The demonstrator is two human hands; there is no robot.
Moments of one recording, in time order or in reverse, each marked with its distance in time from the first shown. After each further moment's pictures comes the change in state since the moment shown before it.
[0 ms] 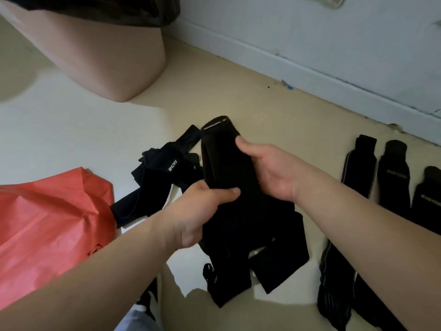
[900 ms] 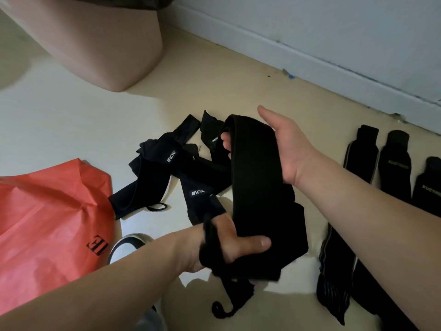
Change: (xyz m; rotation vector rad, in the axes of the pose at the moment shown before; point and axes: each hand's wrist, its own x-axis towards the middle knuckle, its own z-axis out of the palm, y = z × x) left_hand -0.001 -0.054 0.008 0.581 -0.251 -0.055; right_hand -0.003 -0.011 -0.007 0.293 0.046 -0.062
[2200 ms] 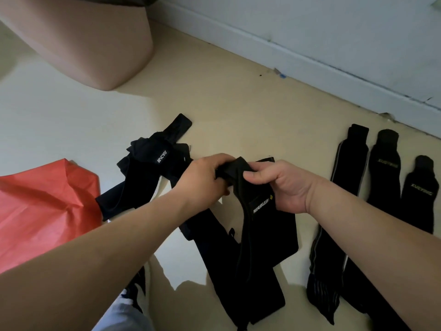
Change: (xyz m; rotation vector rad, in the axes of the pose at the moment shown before) left_hand 0.054 0.028 -0.046 0.376 0.584 0.323; right_hand -0.003 0.039 -0.062 -0.245 -0.374 0.132
